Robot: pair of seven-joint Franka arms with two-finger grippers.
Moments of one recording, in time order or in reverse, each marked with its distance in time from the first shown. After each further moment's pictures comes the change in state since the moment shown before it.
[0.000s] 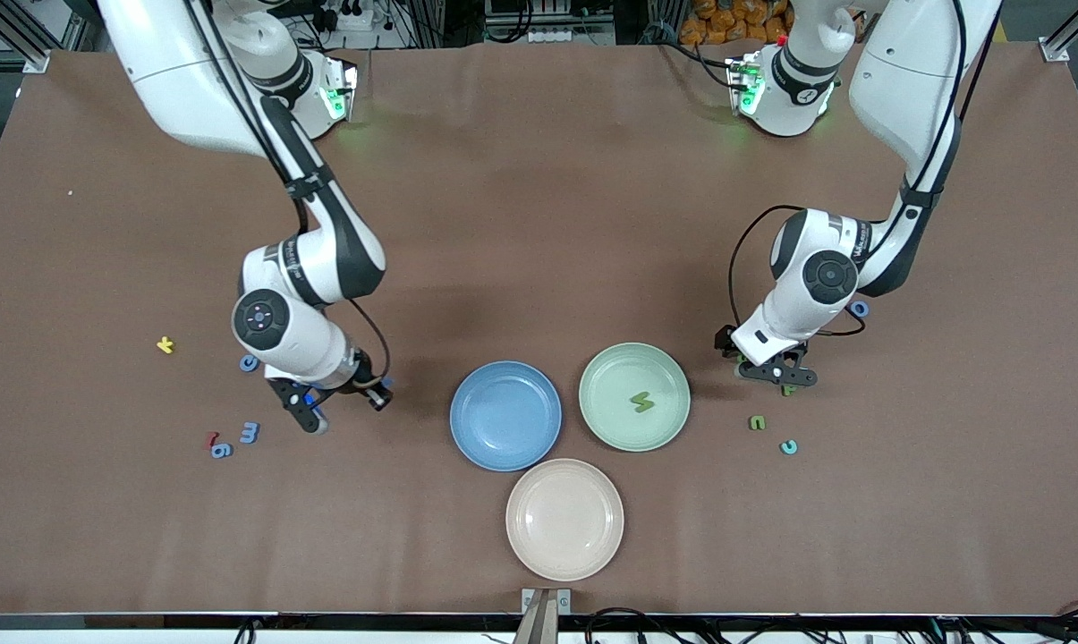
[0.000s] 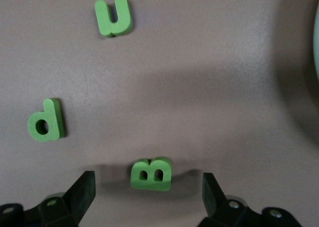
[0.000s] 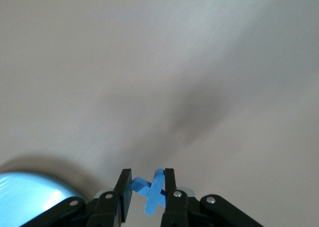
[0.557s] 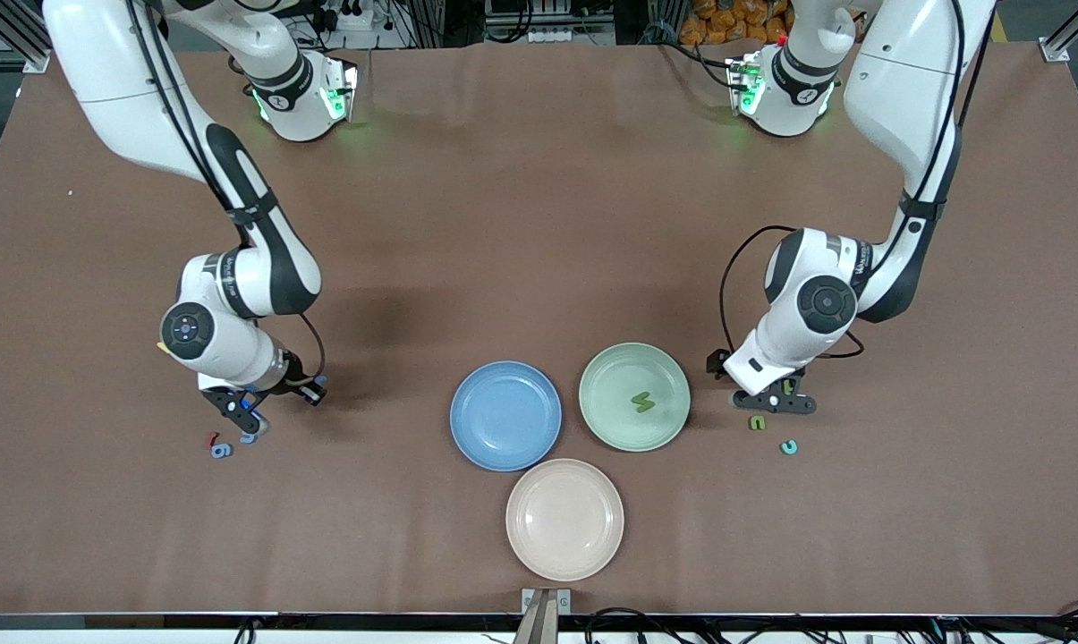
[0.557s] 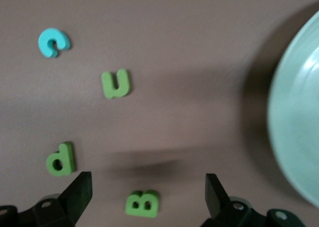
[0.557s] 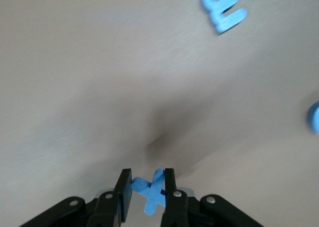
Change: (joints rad) left arm -0.028 0.041 0.009 0.199 -0.005 -0.163 -0.042; right arm -0.174 -0.015 -0.005 -0.155 -0.070 0.083 -0.319
